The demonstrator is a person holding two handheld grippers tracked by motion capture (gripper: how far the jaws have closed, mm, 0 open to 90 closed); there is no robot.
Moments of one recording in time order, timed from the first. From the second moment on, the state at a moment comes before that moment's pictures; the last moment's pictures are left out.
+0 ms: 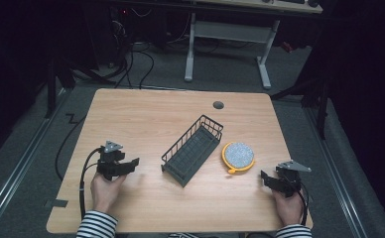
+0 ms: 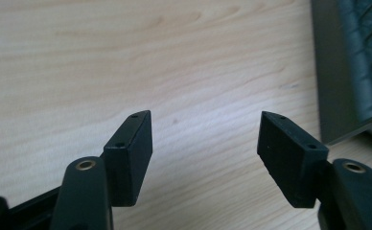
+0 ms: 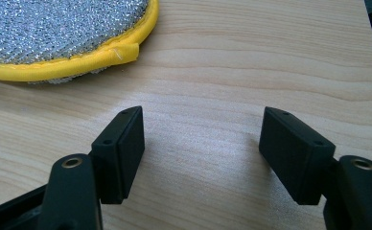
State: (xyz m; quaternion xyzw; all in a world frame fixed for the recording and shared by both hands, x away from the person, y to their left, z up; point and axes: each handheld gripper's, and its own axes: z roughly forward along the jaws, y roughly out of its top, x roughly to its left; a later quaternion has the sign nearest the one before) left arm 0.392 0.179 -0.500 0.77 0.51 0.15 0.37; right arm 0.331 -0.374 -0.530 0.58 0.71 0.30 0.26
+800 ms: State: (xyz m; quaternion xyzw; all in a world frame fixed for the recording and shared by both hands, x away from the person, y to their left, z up) left arm 0.385 0.180 -0.536 0.75 0.52 0.22 0.34; right arm 0.333 -0.372 -0.528 0.59 0.71 0.29 0.25
